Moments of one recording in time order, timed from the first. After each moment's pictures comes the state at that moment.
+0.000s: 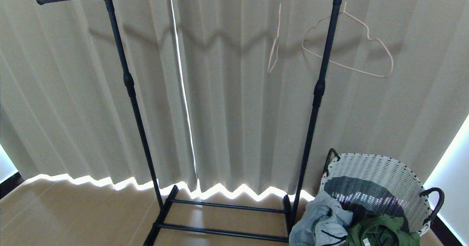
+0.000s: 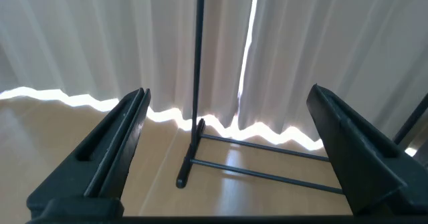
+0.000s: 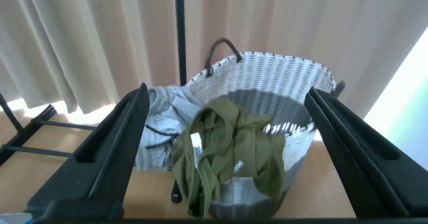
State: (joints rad) left arm 0.01 0.00 0.00 0.00 0.10 -0.04; right arm 0.01 0.00 -0.04 0.10 -0.04 0.00
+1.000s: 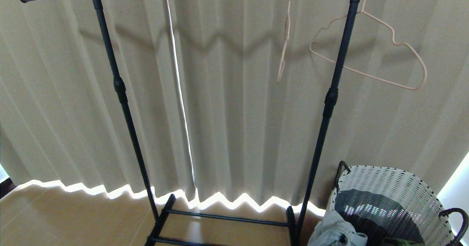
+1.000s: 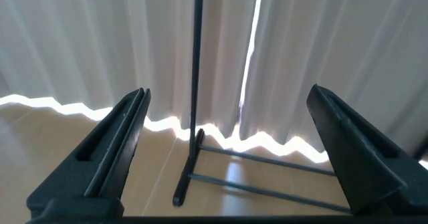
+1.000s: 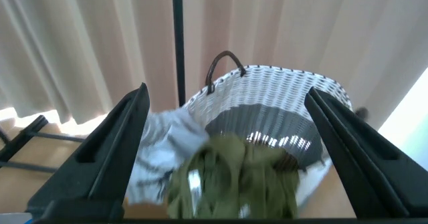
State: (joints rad) left arm 0.01 0.00 0.00 0.01 0.10 -0.03; right arm 0.01 0.00 -0.04 0.10 -0.03 0.00
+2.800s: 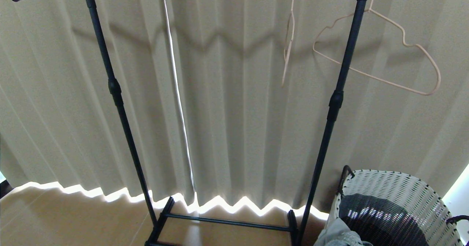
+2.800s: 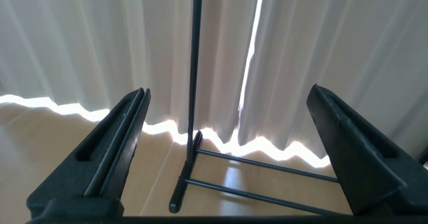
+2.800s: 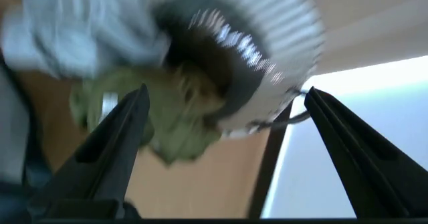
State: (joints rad) left arm 0.01 0.00 0.00 0.01 0.10 -0.05; right arm -0.07 0.88 -0.32 0.17 -0.09 -0.58
